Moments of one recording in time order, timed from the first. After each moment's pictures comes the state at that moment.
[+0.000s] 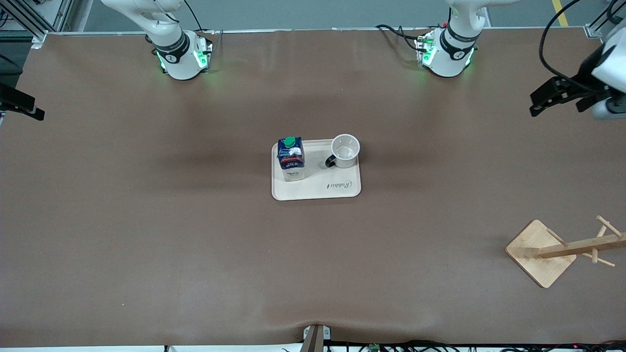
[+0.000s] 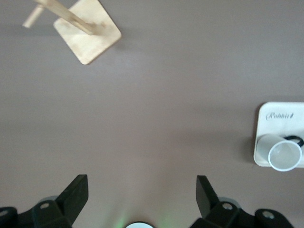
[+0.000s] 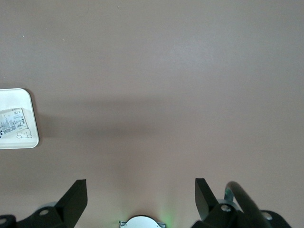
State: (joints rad) left arm 0.04 -0.05 -0.17 -1.57 0.03 1.48 -0.15; right arm -0.08 0.05 -0.08 -1.41 0.05 1.35 -0.15
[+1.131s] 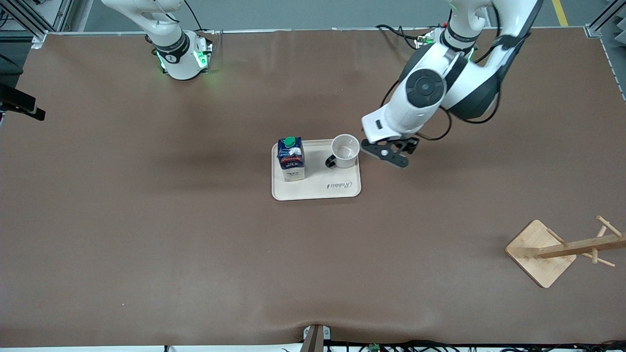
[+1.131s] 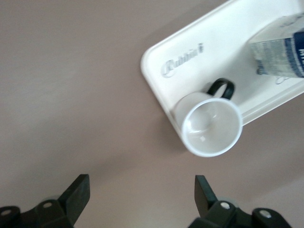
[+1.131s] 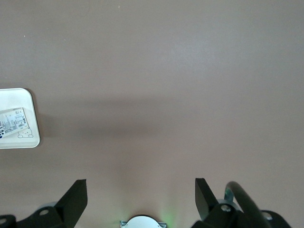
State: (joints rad) left arm -0.05 0.27 -0.60 -1.92 0.03 2.04 -0.15; right arm -0.08 0.05 -0.08 -1.41 0.05 1.35 -0.15
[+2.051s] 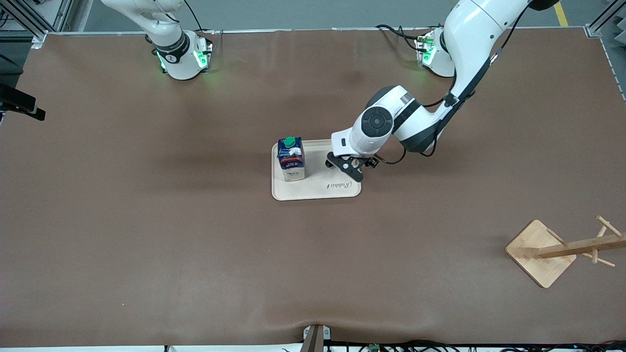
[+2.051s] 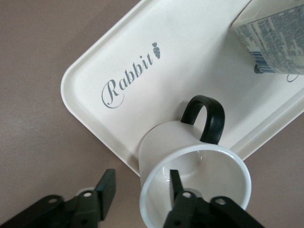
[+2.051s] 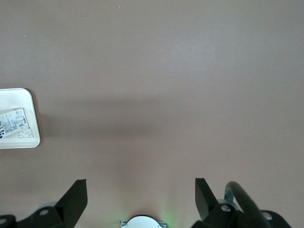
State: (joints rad) left arm -0.13 0.55 -0.60 -1.91 0.20 2.26 -0.14; right arm -0.08 0.05 -0.08 -1.41 0.05 1.35 -0.15
